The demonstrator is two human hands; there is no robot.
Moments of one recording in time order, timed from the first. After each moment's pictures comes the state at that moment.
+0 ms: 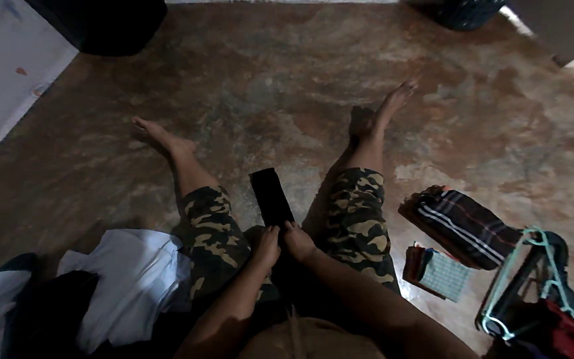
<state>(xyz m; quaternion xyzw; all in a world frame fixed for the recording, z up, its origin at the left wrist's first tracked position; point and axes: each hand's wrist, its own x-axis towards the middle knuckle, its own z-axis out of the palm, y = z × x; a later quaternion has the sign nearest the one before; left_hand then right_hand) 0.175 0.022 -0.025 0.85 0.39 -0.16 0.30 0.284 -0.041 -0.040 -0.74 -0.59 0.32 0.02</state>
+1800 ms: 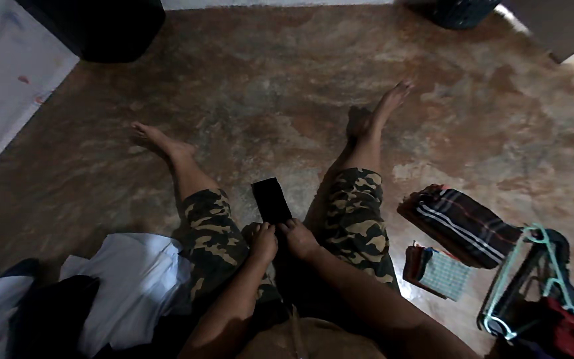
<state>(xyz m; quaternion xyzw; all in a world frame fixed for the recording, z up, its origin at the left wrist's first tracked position) 0.182 0.031 -0.034 0.85 0.43 -0.16 0.25 0.298 -0.041 -0.040 -0.74 -0.60 0.30 0.06</state>
